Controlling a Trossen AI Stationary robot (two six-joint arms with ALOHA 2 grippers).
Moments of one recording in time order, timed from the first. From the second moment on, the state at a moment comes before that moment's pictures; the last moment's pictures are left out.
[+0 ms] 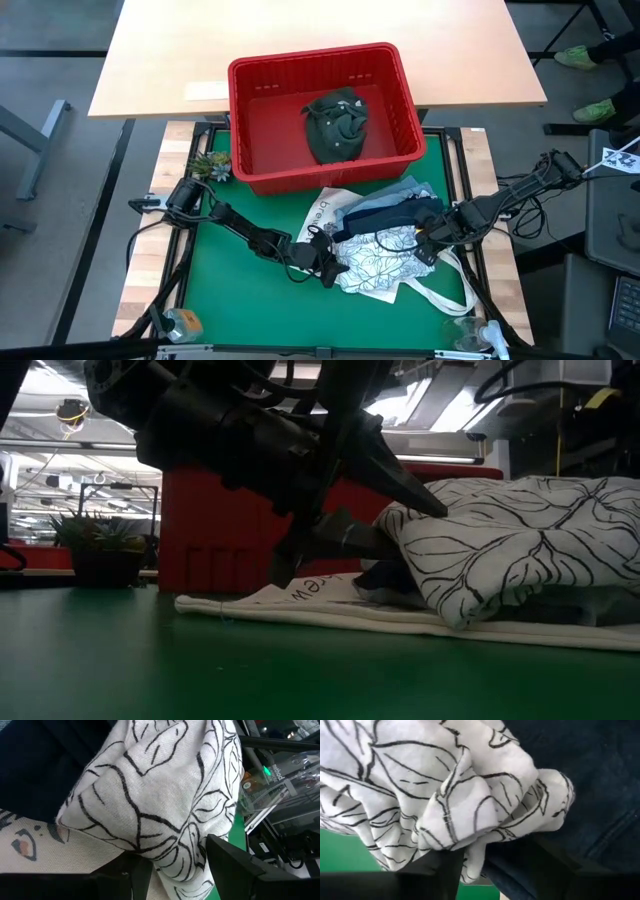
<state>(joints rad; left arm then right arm) -0.32 2.04 1.01 0.60 -0.27 -1.01 0.48 1.08 0.77 -1.11 0.06 1.10</state>
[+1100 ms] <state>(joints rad) -0.32 2.04 1.01 0.82 -0.21 -1.15 0.48 1.08 0.80 -0.95 0.03 1.07</state>
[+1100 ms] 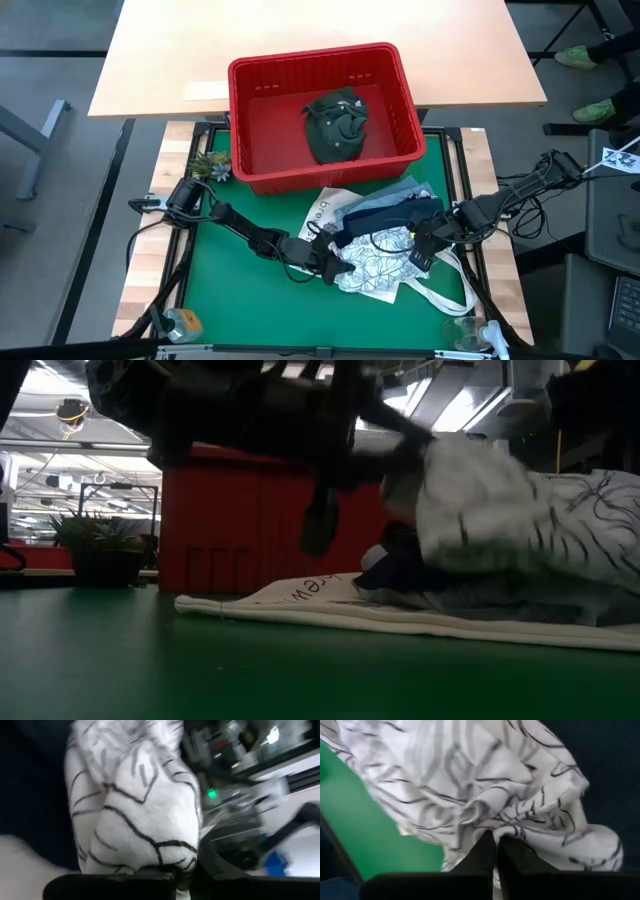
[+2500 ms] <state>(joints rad) -0.18 2.04 1.26 0.84 -0.17 -1.09 0.48 0.83 0.87 -0.93 0.25 1.10</state>
